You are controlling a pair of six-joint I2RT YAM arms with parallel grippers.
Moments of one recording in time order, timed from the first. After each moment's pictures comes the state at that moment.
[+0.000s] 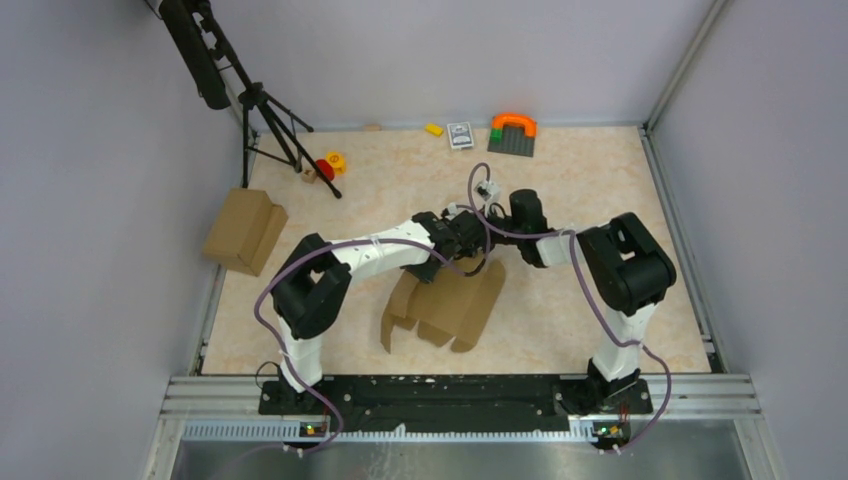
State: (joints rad) left arm -0.90 1.91 1.41 -0.93 -0.51 -0.30; right arm 0.44 1.88 0.86 0.55 -0.75 0.29
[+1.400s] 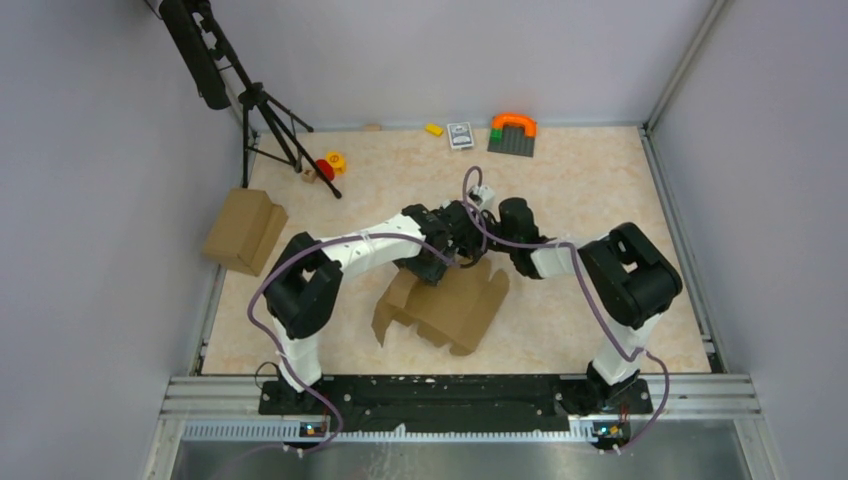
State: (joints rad) left arm -0.86 1.88 1.41 -0.92 -0.35 -0.30; right arm 0.54 1.82 0.78 0.63 -0.54 0.31
